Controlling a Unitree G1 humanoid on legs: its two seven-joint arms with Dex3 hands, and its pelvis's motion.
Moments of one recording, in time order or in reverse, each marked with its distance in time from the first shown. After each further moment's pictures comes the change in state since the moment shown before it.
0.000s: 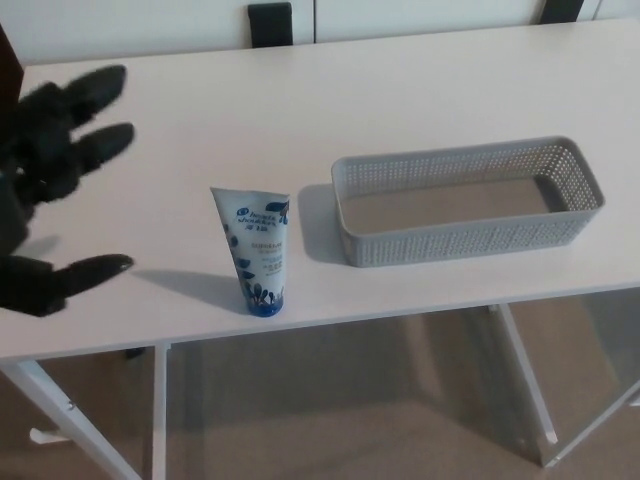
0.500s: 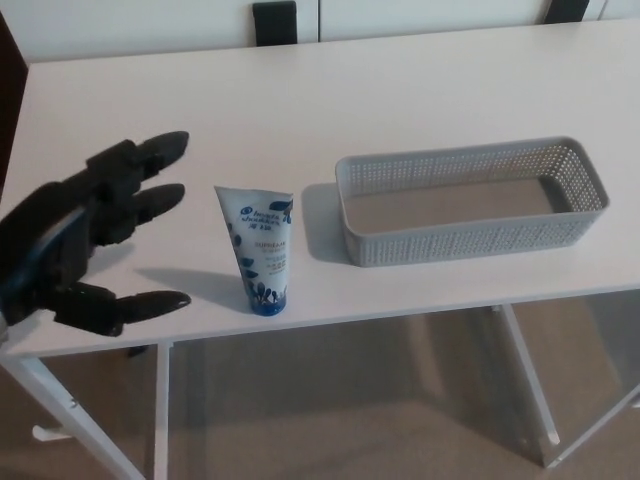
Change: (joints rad) left_arm -0.037 -0.080 -0.099 0.071 0.135 0.044 0.001; right_arm -0.030 -0.005 -0.001 0.010 -0.009 0.015 -0.004
